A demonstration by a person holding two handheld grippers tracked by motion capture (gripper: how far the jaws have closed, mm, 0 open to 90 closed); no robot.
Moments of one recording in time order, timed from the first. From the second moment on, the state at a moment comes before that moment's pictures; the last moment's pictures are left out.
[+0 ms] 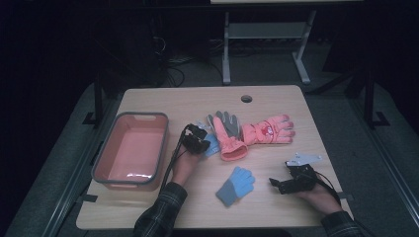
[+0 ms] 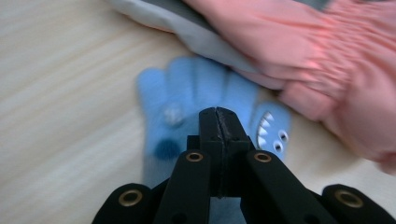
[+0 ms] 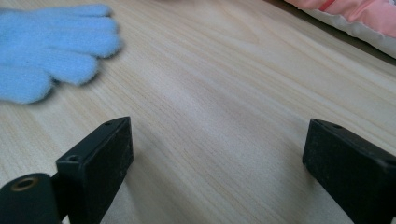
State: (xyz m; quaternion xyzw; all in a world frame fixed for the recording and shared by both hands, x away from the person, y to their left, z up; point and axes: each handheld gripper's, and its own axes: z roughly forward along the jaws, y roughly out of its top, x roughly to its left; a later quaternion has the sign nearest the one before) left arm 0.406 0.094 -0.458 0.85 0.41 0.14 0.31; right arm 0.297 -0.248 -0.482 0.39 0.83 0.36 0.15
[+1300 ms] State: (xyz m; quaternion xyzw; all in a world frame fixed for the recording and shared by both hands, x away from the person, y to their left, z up) left arm 0.383 0.126 -0.426 0.84 0.39 0.10 0.35; right arm 0.297 -0.248 -0.482 0.39 0.83 0.36 0.15
